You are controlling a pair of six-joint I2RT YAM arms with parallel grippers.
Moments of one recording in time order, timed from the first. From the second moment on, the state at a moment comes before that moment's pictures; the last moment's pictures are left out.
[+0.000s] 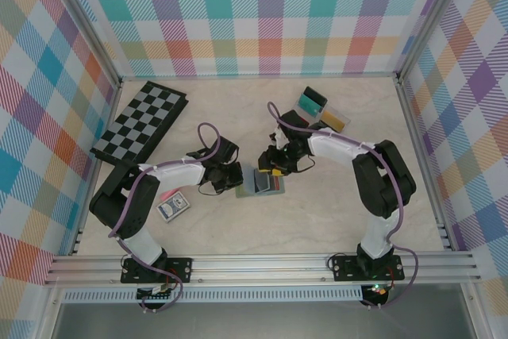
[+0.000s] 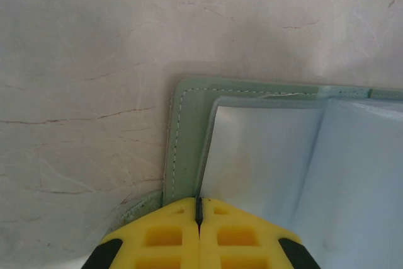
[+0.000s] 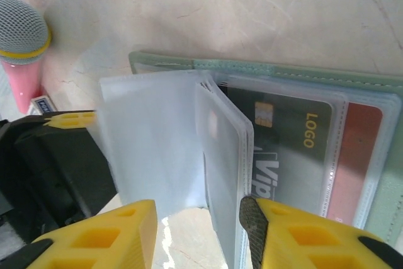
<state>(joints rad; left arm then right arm) -0.60 1.67 0.87 -0.32 0.18 -0.89 0.58 1.84 1.22 -0.59 -0.55 0.61</state>
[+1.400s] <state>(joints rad) -0.60 1.34 0.89 -0.52 0.07 -0.89 0.72 2.01 1.40 -0.68 -0.53 0.64</state>
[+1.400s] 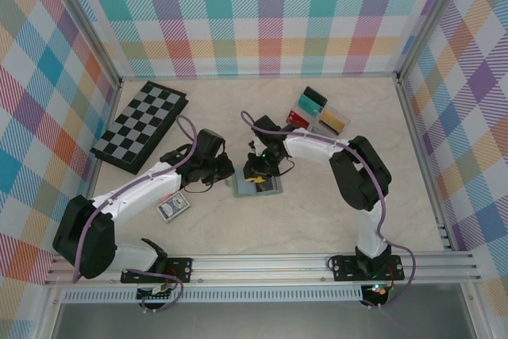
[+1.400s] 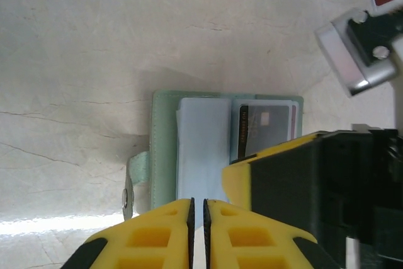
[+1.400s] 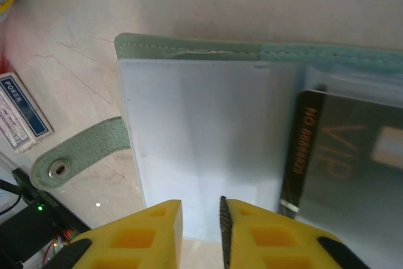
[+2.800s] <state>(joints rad) -0.69 1.72 0.94 -0.26 0.24 -1.04 0.59 1.86 1.25 -0.65 -0.46 0.65</state>
